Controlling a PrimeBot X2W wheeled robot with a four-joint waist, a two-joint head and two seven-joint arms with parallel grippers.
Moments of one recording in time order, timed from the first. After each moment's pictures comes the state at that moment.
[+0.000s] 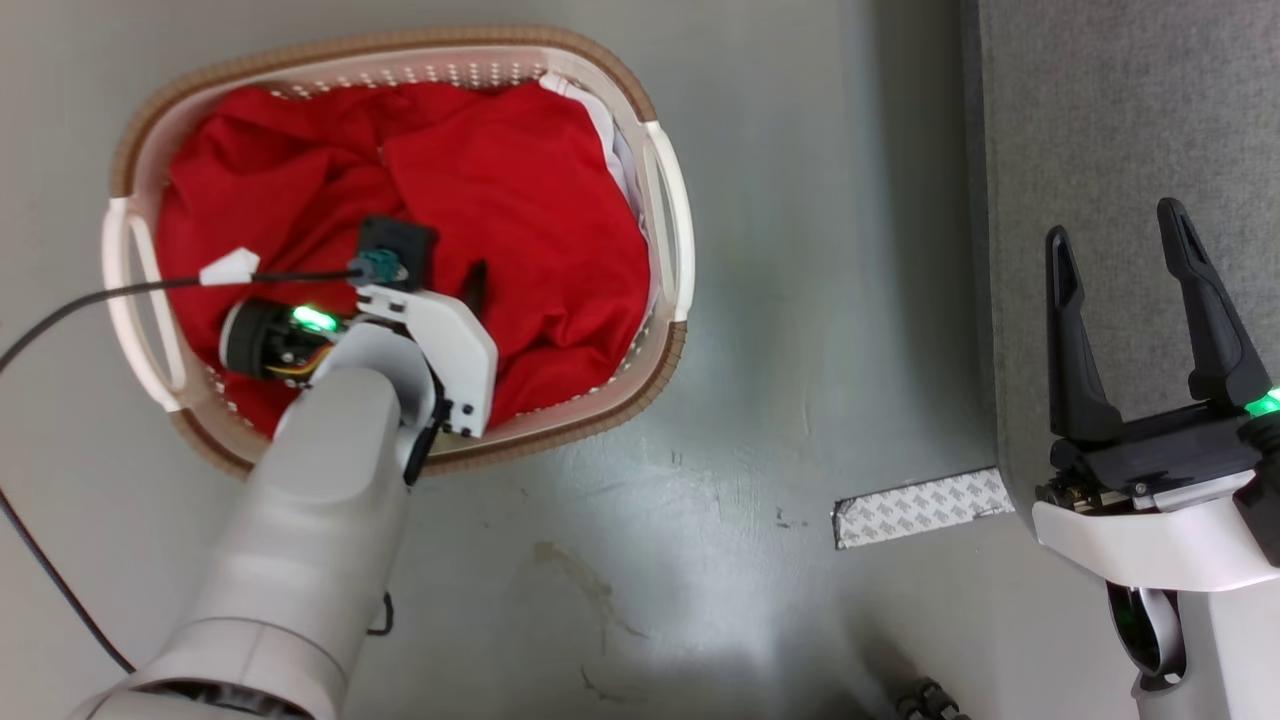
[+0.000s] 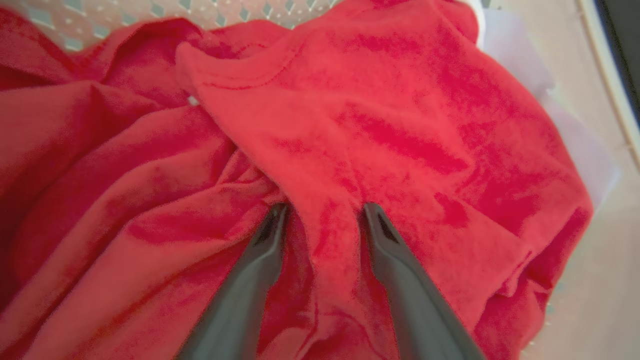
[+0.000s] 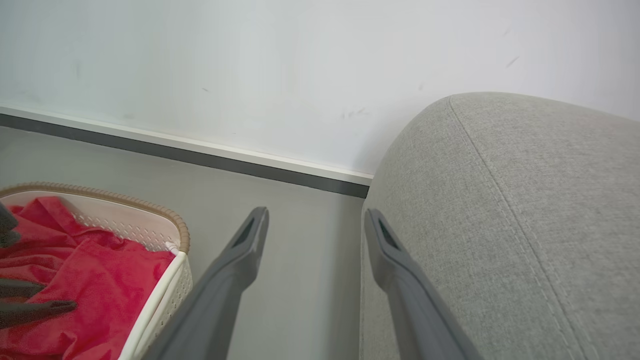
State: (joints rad) left arm -1.05 0.07 -0.28 1.21 -0.02 -0.07 -0.11; right arm -0.37 -0.07 0.07 -0.07 0.09 0.13 -0.26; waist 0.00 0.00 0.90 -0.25
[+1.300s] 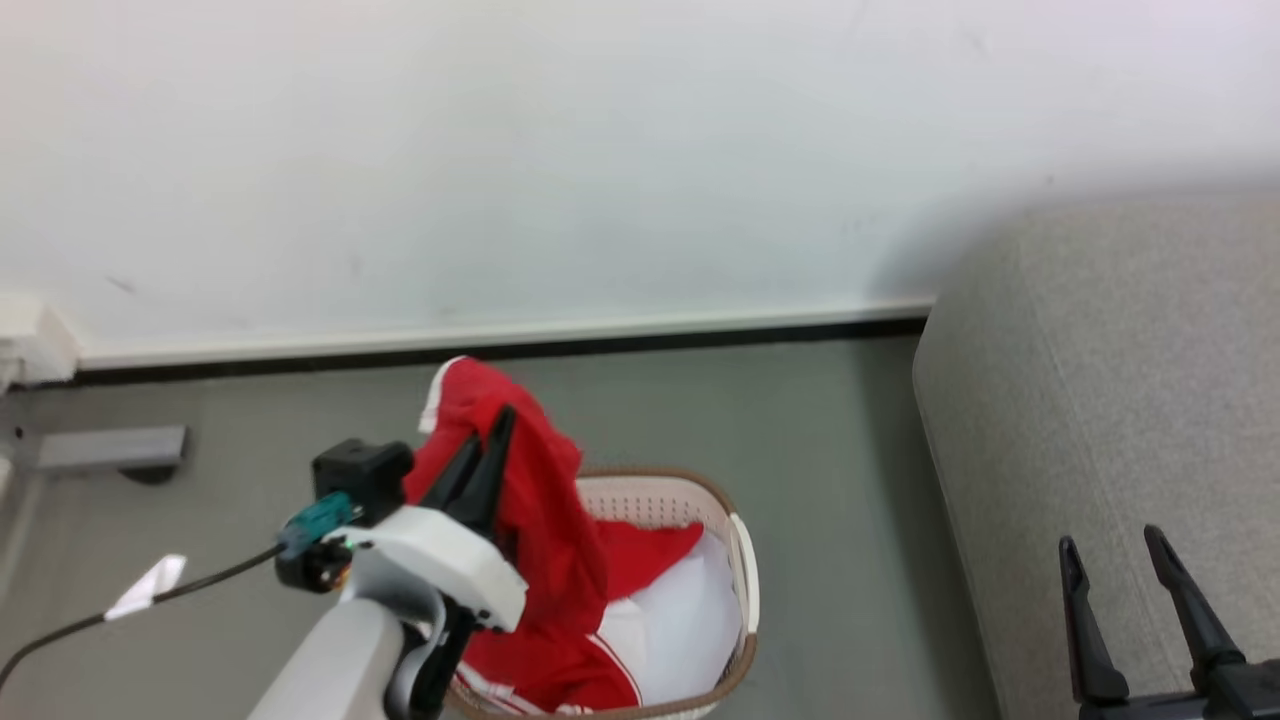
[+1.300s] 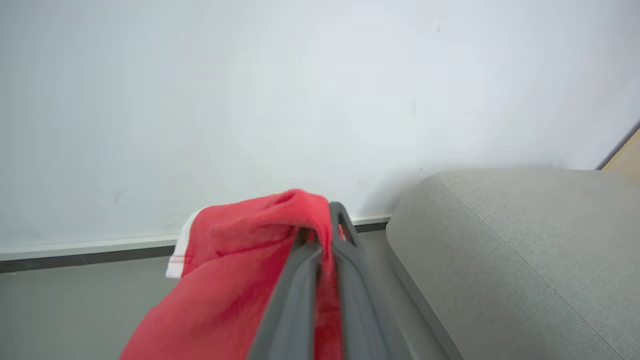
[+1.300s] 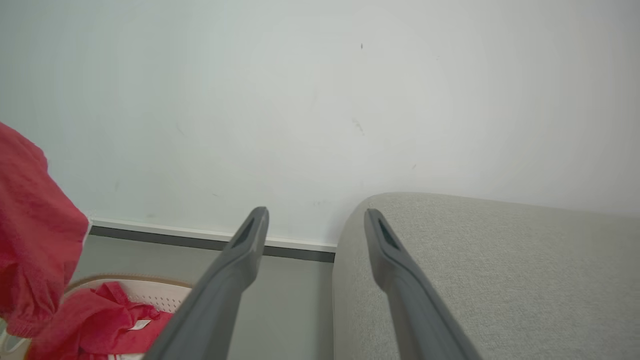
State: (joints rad) left arm -0.46 0.17 -0.41 0.45 -0.48 -0.03 -0.17; right arm -0.01 -0.07 -0.04 0.11 0.06 0.13 -0.26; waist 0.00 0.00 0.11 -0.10
